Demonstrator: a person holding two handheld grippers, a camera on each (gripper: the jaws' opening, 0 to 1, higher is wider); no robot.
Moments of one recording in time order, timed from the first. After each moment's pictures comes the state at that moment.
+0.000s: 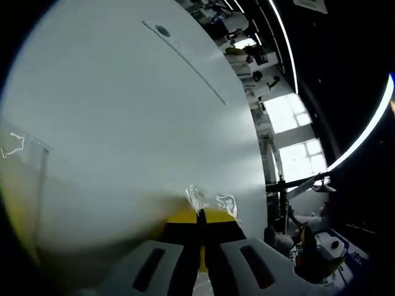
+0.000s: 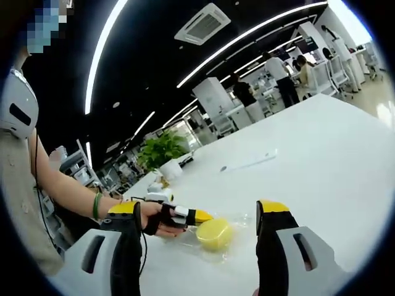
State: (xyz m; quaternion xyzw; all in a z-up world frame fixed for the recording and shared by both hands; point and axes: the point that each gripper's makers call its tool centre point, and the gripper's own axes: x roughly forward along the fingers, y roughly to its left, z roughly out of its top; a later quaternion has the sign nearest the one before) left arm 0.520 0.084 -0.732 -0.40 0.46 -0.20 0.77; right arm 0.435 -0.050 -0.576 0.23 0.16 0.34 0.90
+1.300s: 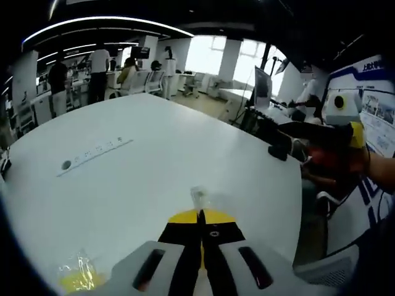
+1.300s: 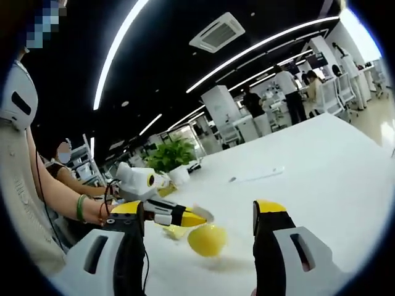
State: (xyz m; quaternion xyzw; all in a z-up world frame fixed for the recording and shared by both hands) left arm 0.450 0.045 -0.621 0.03 0.30 -0.43 0.85; right arm 0.392 -0.043 -0.524 0.20 0.12 0.35 0.91
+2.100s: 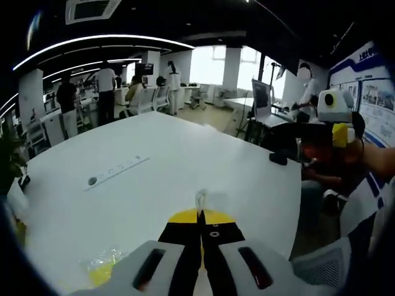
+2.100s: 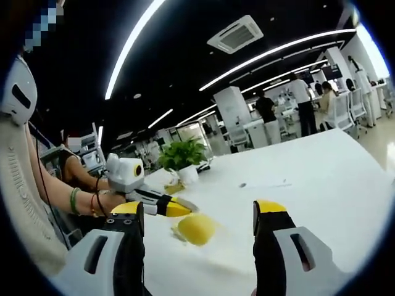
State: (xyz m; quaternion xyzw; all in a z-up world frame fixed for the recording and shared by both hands) left arm 0.424 0.093 -0.554 0.05 0.24 -0.40 0.88; right arm 0.374 -0.020 -0.487 0.15 0.10 0.39 0.90
